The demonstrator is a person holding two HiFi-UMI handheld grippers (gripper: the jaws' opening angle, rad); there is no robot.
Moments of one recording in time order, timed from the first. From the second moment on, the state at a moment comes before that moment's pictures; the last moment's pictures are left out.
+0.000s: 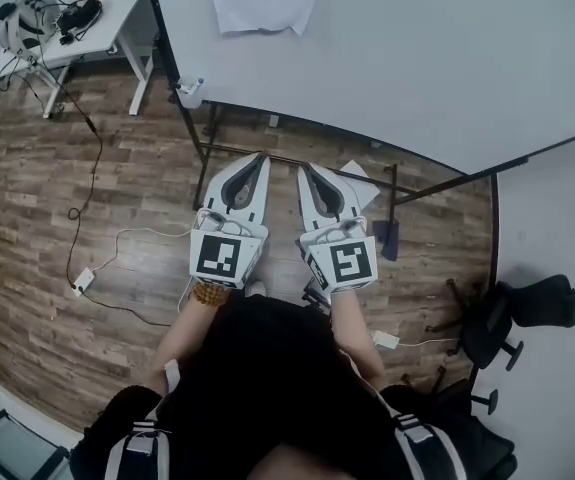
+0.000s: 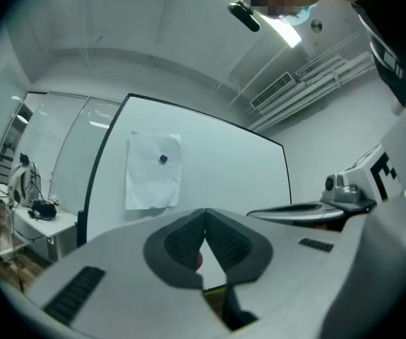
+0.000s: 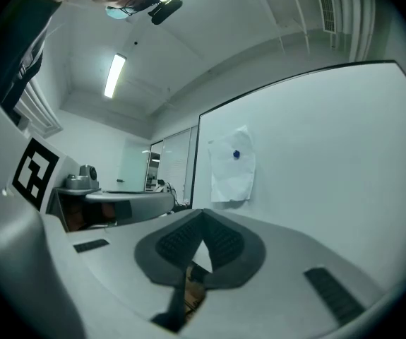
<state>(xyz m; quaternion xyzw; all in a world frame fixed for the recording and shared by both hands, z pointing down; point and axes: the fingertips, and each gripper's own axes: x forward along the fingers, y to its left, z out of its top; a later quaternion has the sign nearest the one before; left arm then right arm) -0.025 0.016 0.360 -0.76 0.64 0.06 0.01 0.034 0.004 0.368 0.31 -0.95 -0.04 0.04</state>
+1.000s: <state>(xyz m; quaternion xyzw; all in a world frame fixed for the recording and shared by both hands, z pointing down) -0.132 -0.168 0.313 -0.75 0.66 0.08 0.05 -0.058 -0.182 0.326 0.29 -0.95 -0.08 0.00</state>
